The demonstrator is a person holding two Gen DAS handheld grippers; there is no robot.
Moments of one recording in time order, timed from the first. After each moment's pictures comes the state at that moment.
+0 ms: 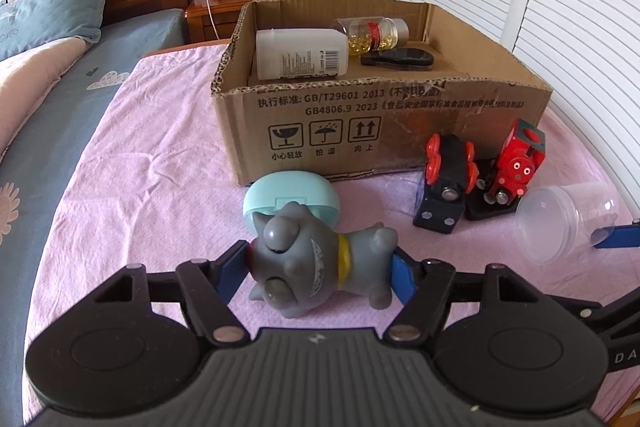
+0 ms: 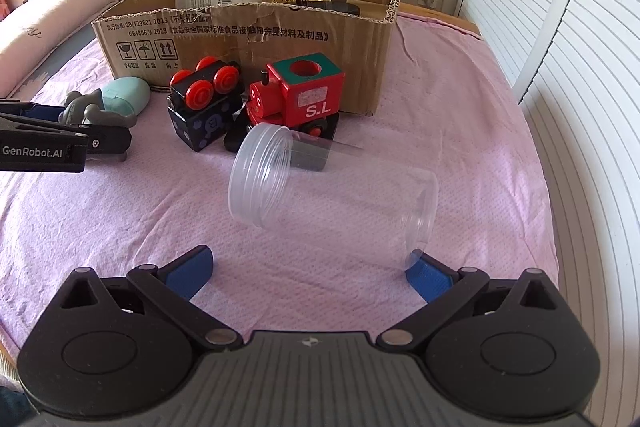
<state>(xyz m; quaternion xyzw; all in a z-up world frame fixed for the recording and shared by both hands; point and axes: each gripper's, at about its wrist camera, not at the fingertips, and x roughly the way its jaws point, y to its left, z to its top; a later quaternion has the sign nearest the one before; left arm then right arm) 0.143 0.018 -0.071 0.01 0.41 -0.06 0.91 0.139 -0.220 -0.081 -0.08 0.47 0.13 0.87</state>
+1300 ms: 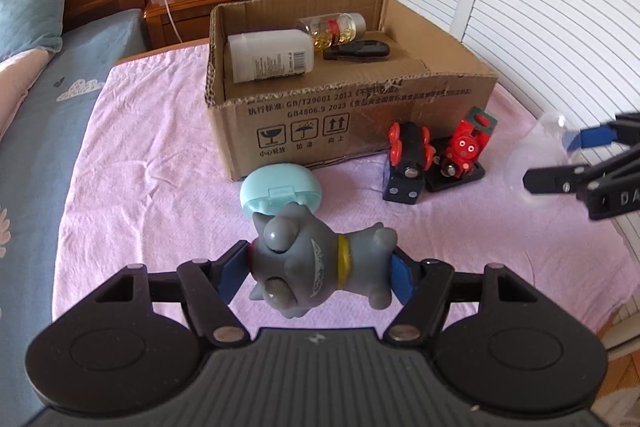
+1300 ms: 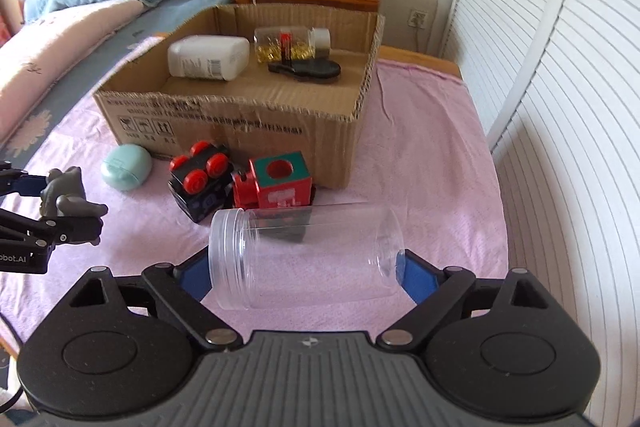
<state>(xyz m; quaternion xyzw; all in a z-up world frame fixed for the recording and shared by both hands) 0.127 0.037 -0.037 0.03 0.43 -0.13 0.89 0.156 -0.229 -0.016 -0.07 0.44 0.14 0.89</state>
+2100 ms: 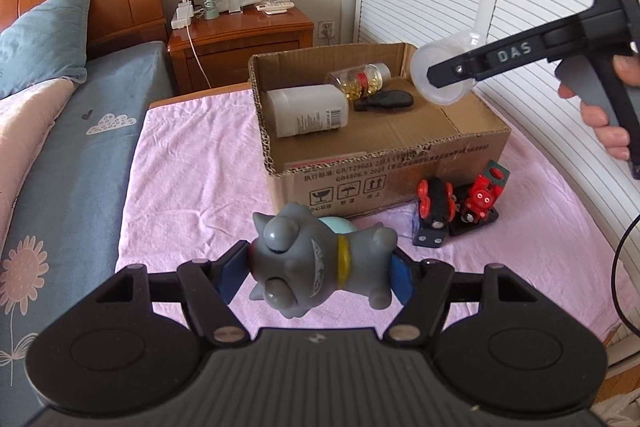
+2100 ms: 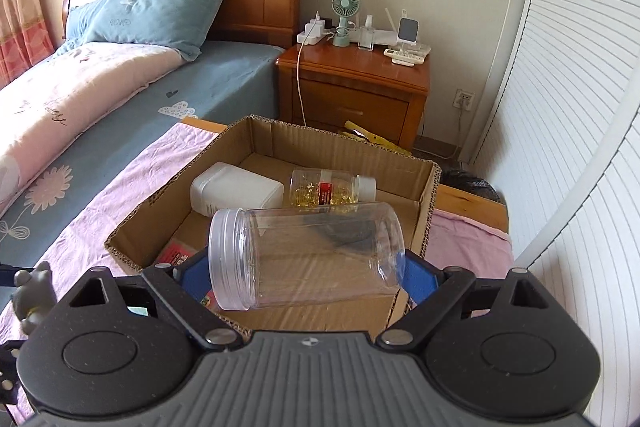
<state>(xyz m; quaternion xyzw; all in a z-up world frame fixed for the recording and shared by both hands) 0.134 0.063 0.002 0.04 0.40 -0.11 0.91 0.278 -0.171 0.032 -0.10 0.38 0.20 0.90</state>
